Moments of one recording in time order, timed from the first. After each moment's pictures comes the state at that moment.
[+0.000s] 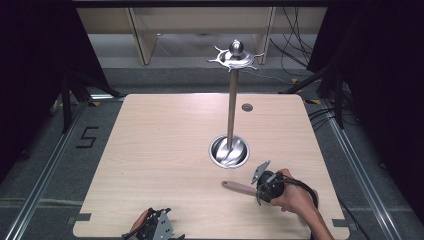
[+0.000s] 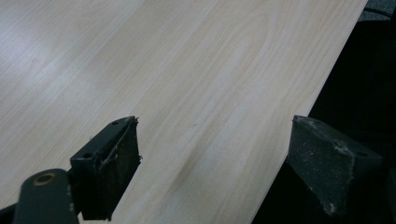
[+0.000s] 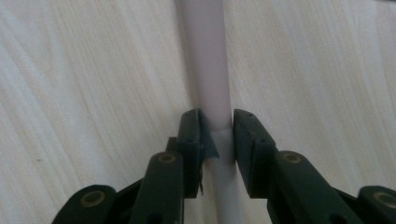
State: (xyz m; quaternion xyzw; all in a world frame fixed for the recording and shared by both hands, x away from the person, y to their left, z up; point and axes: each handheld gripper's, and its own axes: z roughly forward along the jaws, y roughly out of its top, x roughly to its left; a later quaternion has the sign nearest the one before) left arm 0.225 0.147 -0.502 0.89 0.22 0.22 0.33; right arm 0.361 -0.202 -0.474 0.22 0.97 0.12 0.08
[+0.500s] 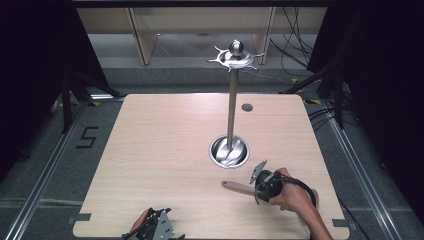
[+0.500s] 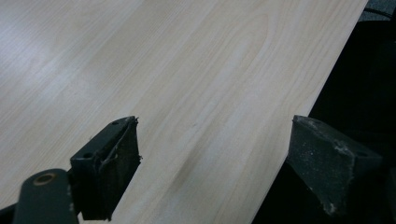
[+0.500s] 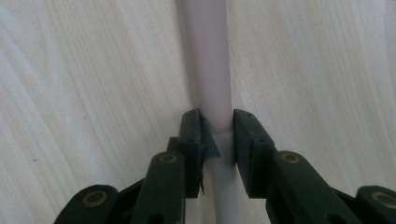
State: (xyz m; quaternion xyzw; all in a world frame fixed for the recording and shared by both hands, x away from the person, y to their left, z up) left arm 0.225 0.147 -0.502 0.89 0.22 0.22 0.33; right arm 0.364 -0.198 -0.475 0.21 0.97 0.10 0.07
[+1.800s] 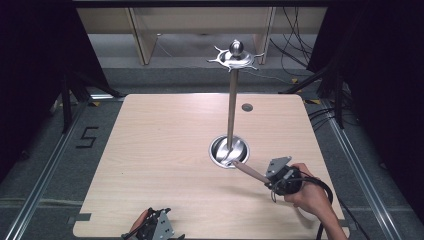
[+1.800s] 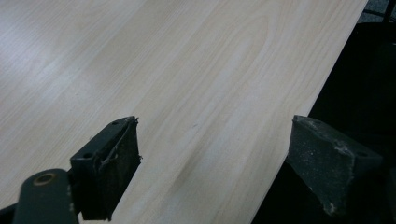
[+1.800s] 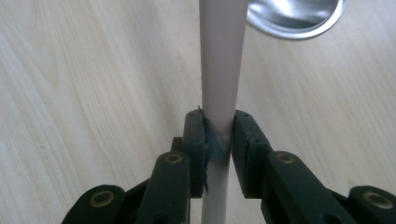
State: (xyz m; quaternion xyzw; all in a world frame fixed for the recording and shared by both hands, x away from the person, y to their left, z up) left arm 0.225 0.148 -0.500 0.89 0.22 0.22 0.33; right arm 0.350 -0.233 -0.433 0.22 0.95 0.19 0.14
